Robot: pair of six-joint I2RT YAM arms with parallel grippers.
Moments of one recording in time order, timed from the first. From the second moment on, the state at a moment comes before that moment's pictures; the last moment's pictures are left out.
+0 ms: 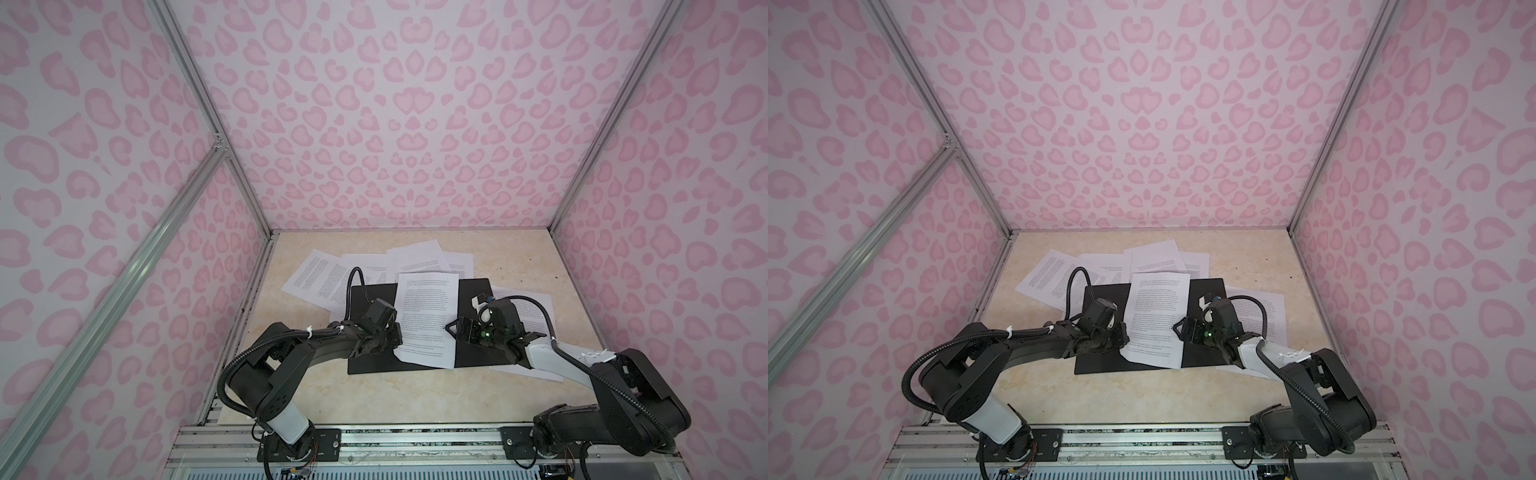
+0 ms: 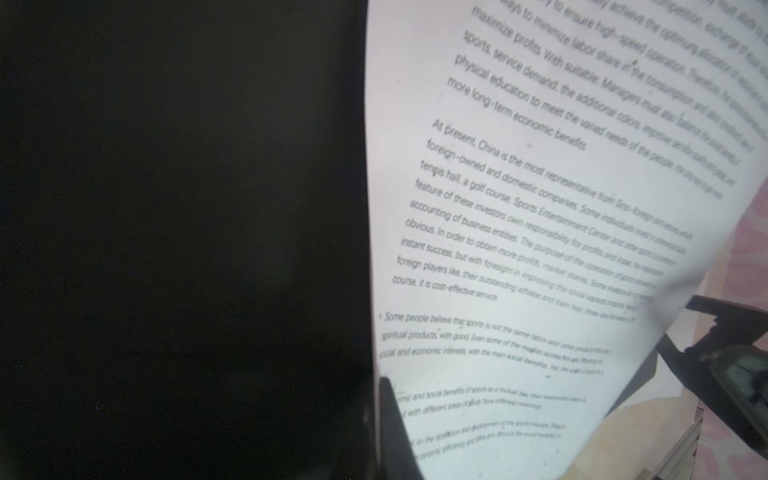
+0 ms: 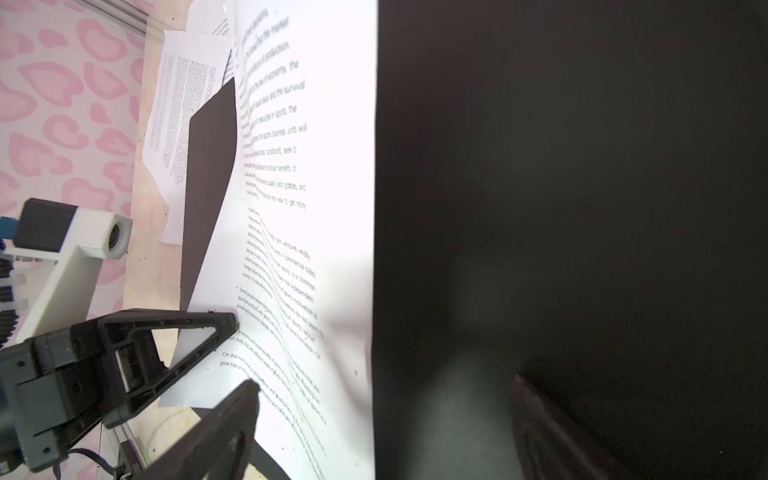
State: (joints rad) left arm -0.68 1.63 0.73 -0.06 0.15 -0.88; right arm 0.38 1.40 0.47 0.14 -0.36 0.65
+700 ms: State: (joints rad) left arm -0.68 1.67 0.74 -0.03 0.17 -0.87; right arm 0.41 1.46 0.47 0.31 -0.47 0.67
